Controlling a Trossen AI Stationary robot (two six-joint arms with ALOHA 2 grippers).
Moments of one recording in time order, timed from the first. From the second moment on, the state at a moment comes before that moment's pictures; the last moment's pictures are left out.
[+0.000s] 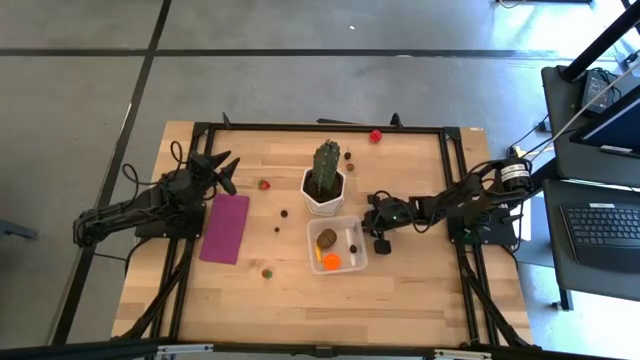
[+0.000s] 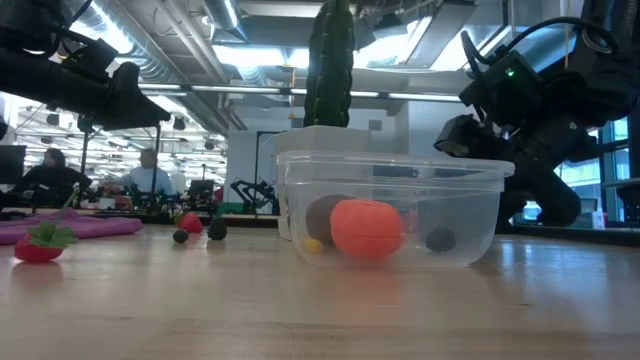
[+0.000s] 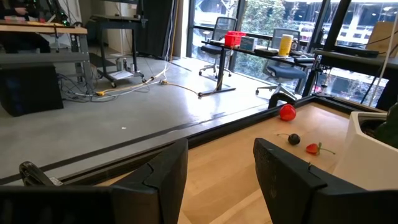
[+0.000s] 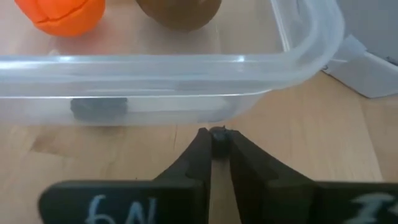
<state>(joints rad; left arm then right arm) 0.32 0.00 0.07 -0.16 -0.57 -0.17 0.02 1.67 0.37 0.62 -0.05 -0.08</state>
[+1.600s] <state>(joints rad) 0.32 0.00 0.07 -0.16 -0.57 -0.17 0.07 1.49 0.94 -0.36 -0.05 -0.08</state>
